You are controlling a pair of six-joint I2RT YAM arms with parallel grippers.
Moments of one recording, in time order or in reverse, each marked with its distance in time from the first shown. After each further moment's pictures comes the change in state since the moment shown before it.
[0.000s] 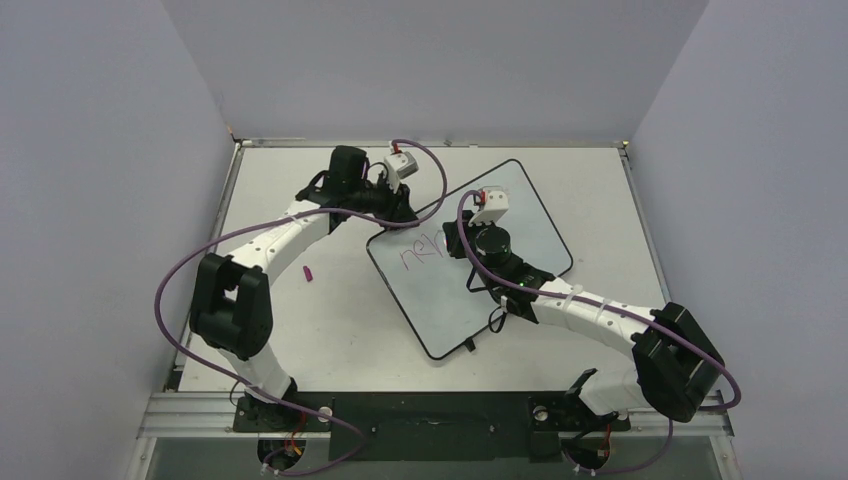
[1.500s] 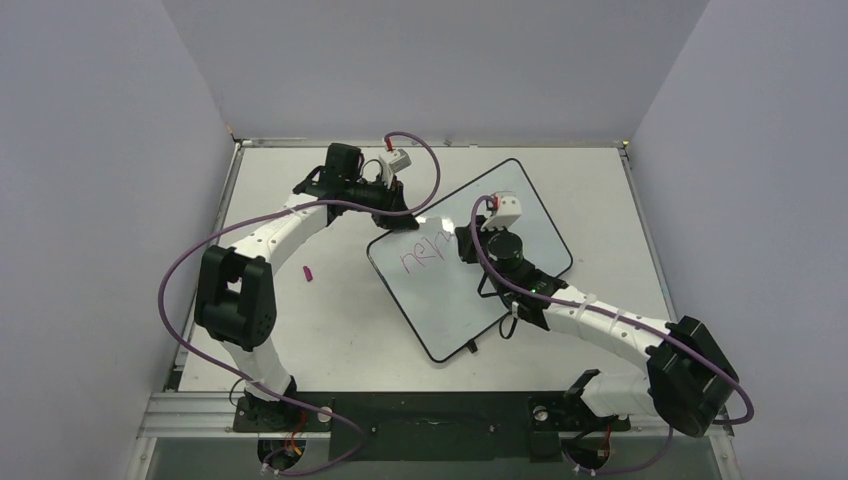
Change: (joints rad) left arm 0.049 0.060 0.055 -0.080 0.182 -0.101; right arm -0.022 -0.092 -0.081 -0.026 0.004 0.002
